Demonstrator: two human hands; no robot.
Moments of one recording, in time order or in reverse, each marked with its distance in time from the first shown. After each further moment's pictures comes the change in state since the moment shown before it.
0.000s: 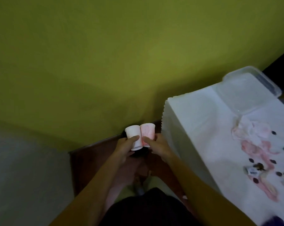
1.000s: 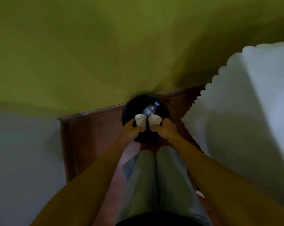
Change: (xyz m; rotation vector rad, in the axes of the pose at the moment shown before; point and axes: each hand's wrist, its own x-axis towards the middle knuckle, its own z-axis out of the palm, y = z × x) left_hand 0.306 -0.123 0.014 0.305 0.064 -0.105; right_hand 0.321 0.154 0.090 -0.428 -0.157 0.149
